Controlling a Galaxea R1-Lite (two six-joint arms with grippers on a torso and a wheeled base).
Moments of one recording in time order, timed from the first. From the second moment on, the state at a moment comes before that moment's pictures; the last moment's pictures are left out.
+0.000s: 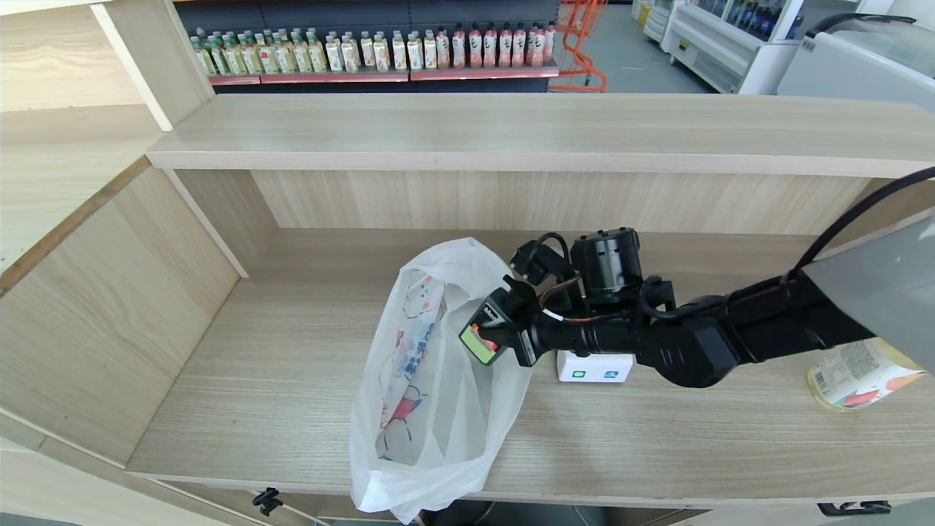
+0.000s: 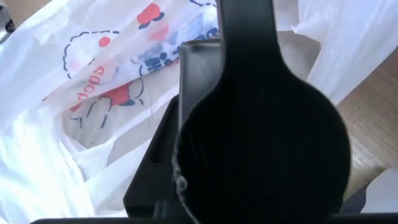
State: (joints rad) left arm 0.00 0.00 0.00 0.05 0.13 0.01; right arm 0.58 2.09 -1.21 -0.46 0.34 -0.17
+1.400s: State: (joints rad) left arm 0.00 0.00 0.00 0.05 0.13 0.01; right arm 0.36 1.53 -0.95 -0.26 0.53 0.32
